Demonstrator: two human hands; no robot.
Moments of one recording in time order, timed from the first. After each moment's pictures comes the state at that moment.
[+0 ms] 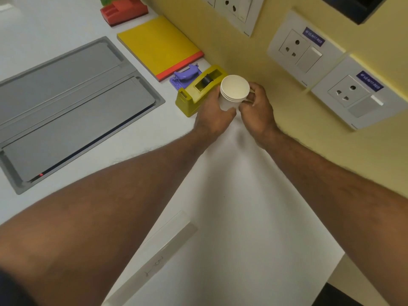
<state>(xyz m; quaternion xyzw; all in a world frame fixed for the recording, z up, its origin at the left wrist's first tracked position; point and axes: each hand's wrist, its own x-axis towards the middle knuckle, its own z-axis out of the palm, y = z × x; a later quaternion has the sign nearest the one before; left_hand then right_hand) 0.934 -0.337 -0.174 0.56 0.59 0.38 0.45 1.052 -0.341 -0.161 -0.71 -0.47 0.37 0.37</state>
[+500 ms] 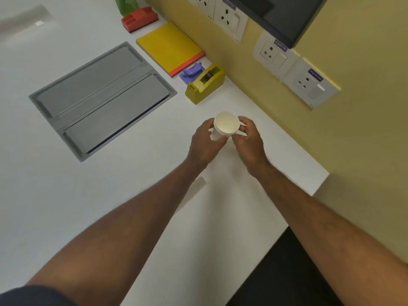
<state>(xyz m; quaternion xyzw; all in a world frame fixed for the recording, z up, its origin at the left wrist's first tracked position) 0.879 -0.501 -0.103 0.53 0.61 0.31 0.51 1.017 -0.516 -0.093 -0.73 -0.42 0.42 0.35</state>
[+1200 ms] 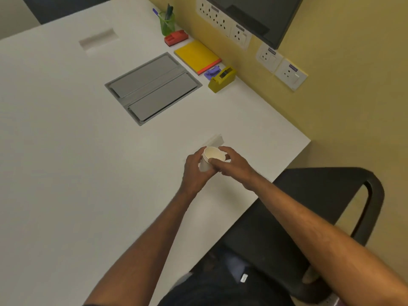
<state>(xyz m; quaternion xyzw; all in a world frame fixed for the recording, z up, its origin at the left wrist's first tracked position) 0.747 -0.791 -0.018 0.55 0.56 0.38 0.49 0.904 -0.784 0.033 -0.65 -0.49 0.55 0.20</state>
